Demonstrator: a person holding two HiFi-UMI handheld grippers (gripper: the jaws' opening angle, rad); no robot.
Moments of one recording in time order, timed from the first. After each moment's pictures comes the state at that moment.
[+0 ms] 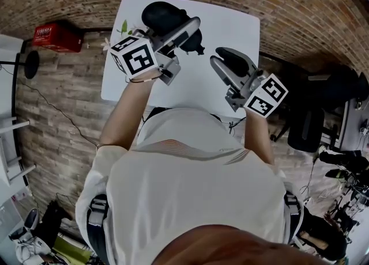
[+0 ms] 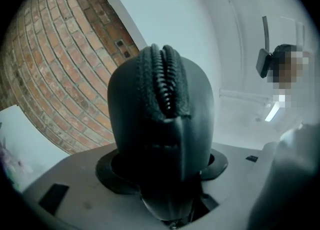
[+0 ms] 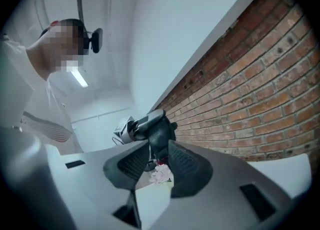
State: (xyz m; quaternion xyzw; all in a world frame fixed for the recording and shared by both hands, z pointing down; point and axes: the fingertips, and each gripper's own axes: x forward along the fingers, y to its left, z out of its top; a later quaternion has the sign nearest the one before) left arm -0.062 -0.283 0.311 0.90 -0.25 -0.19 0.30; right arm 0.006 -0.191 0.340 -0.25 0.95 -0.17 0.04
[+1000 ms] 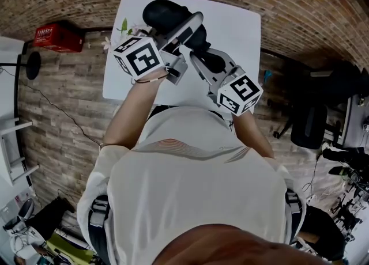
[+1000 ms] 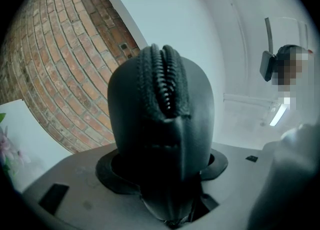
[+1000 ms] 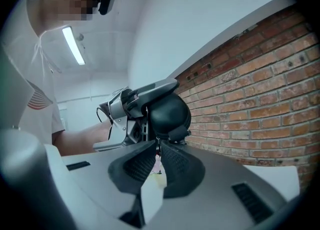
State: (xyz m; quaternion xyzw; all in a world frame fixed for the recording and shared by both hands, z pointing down) left arm -0.056 -0.282 0.304 0.88 -0.28 -0.21 0.31; right arm -0.048 -0.193 0.376 -0.30 0.95 -0.11 -0.05
